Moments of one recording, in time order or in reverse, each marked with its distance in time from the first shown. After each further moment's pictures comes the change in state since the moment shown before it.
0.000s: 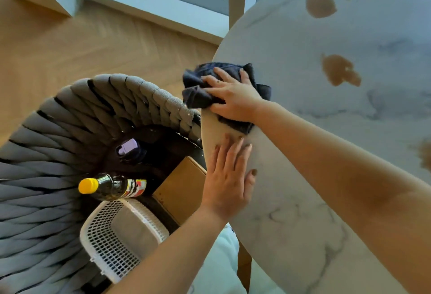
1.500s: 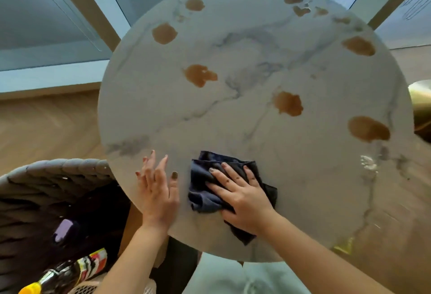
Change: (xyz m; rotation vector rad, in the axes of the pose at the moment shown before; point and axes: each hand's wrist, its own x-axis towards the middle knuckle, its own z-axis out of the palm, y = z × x) left_hand 0.022 0.018 -0.008 -0.144 -0.046 0.044; right_hand -0.285 -0.052 0.082 0.006 0.265 0.527
